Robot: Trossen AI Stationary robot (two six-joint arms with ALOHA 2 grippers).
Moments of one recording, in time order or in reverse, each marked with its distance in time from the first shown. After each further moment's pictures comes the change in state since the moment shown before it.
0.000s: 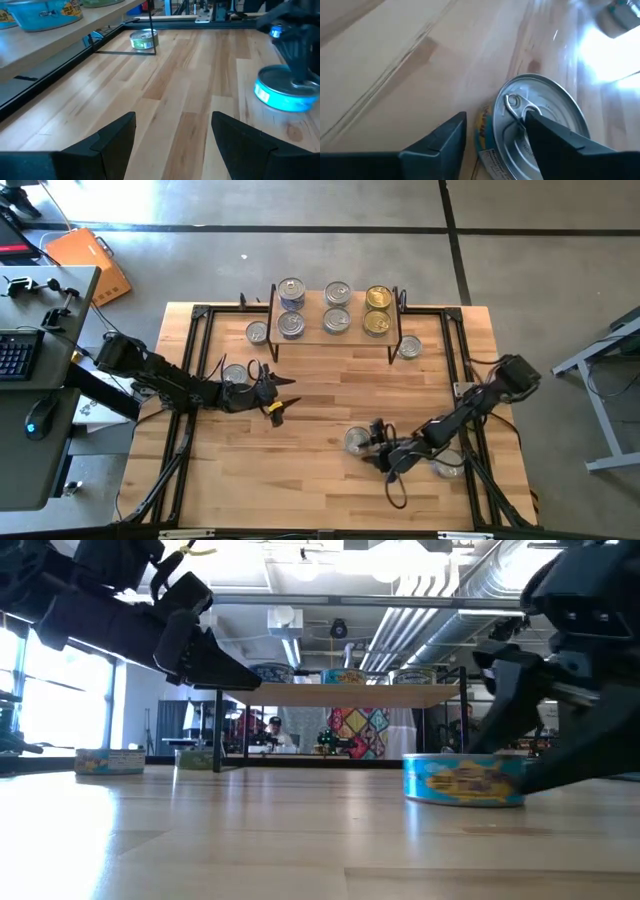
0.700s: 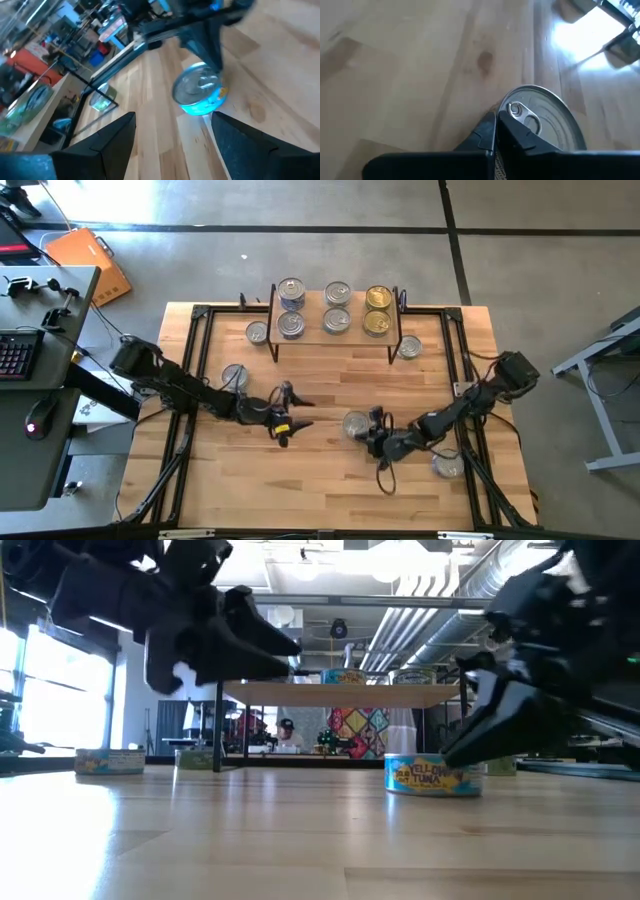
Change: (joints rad) left arm -0.101 0.161 0.195 -0.016 0.118 0.618; right arm -0.092 -0.023 -0.015 0.030 0.060 0.025
